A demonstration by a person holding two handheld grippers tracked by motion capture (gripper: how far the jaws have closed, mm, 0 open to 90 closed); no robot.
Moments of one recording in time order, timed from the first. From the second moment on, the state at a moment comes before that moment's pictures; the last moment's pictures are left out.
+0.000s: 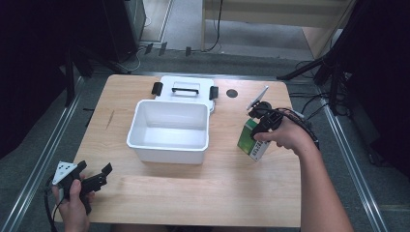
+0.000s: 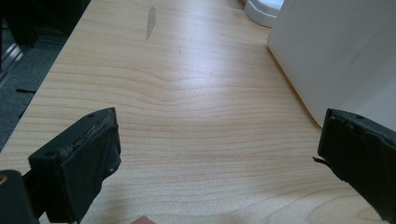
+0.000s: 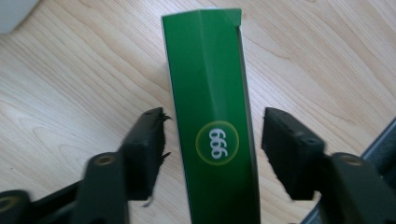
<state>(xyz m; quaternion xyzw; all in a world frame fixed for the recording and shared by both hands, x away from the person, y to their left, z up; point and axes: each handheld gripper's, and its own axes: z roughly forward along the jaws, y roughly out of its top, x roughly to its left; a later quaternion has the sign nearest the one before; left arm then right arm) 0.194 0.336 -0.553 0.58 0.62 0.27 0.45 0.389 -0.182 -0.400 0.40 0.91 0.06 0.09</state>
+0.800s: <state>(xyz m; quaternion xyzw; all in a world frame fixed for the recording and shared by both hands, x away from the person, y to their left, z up) 0.194 0.336 -0.553 0.58 0.62 0.27 0.45 0.363 -0.152 -0.355 0.18 0.97 0.11 0.09</state>
